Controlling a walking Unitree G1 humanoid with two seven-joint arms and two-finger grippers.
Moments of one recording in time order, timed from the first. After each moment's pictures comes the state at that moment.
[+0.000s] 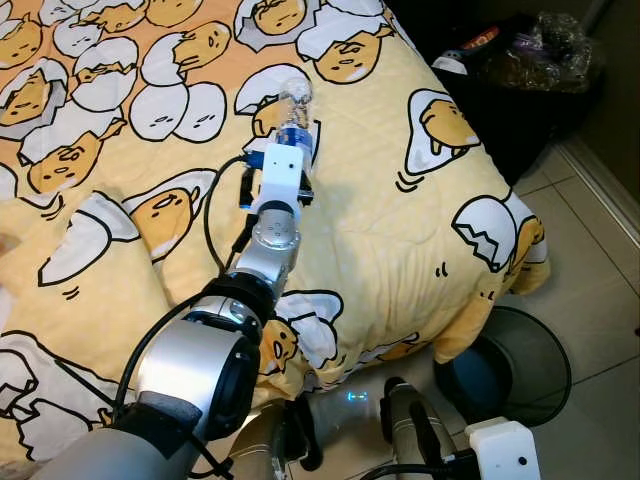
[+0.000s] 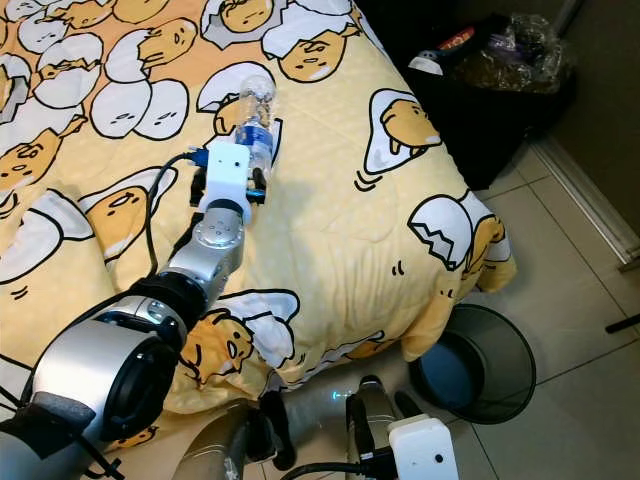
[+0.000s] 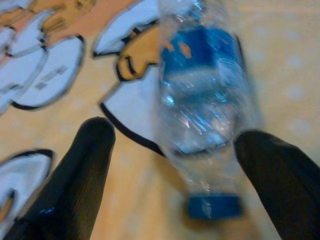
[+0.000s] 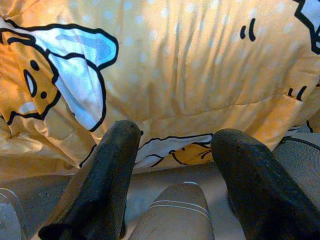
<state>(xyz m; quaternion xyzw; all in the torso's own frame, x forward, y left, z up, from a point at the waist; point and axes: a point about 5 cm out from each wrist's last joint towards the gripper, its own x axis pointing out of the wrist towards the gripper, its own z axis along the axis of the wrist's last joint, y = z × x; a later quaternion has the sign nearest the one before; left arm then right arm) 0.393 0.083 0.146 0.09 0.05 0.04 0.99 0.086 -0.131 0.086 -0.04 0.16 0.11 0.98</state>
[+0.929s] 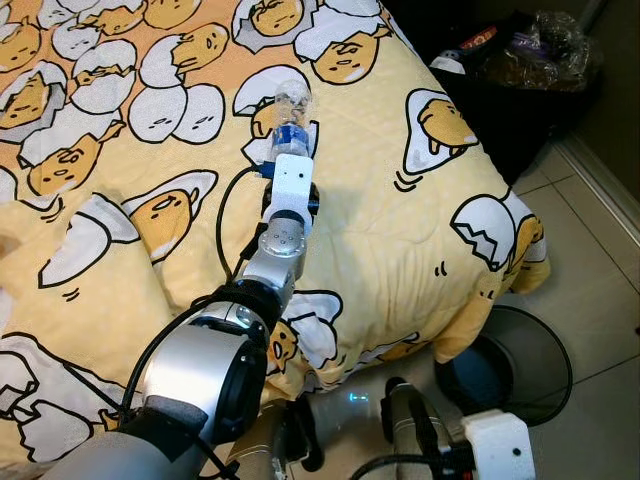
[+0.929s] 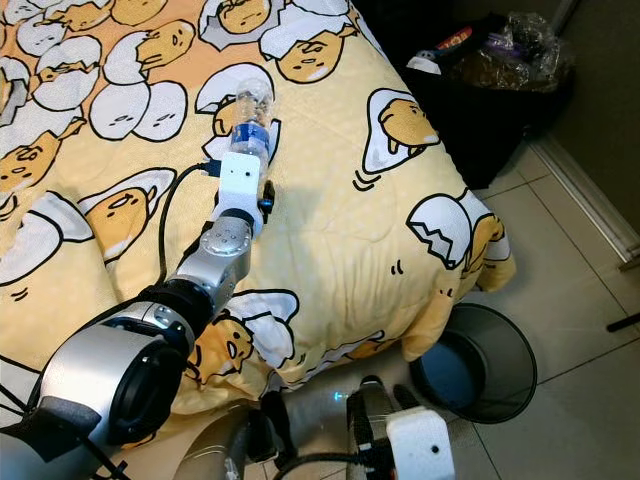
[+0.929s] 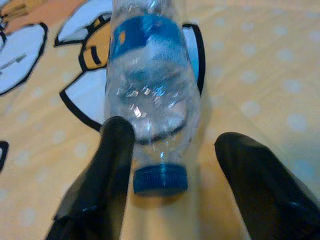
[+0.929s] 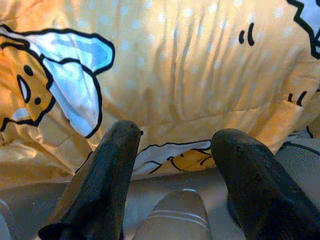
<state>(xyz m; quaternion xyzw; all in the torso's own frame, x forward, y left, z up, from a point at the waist) 0.388 0.072 0.139 0.07 0.05 -0.01 1.00 0.095 -0.130 0.081 -0.04 0.15 0.11 0.98</state>
